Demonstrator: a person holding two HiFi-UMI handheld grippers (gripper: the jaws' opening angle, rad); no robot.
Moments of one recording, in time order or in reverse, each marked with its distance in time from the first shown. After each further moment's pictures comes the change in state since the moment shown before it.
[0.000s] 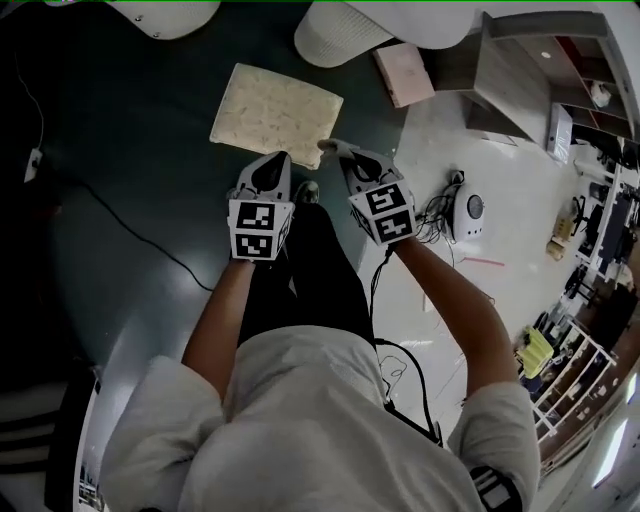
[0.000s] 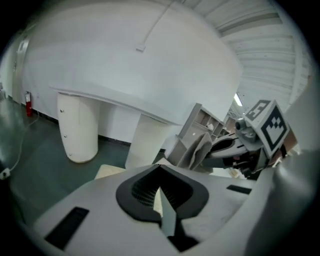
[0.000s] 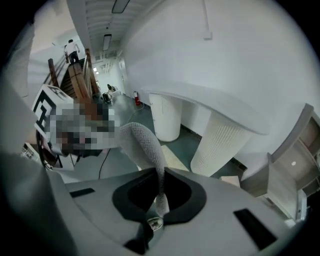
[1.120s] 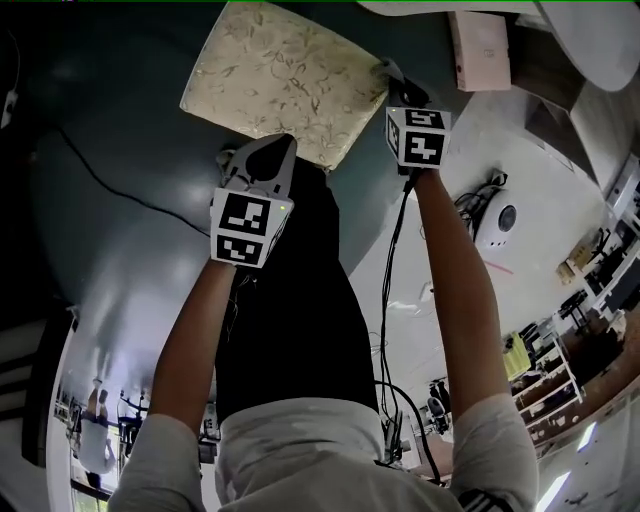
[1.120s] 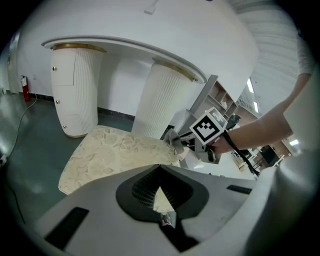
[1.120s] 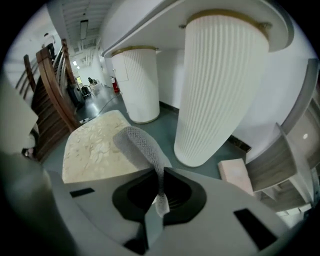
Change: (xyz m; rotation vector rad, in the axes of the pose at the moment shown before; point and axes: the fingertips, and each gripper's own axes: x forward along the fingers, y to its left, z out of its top) left arm 0.154 0.070 -0.153 -0.038 0.211 0.048; right arm 0.290 -0.165 -0.134 0.087 0.095 -0.114
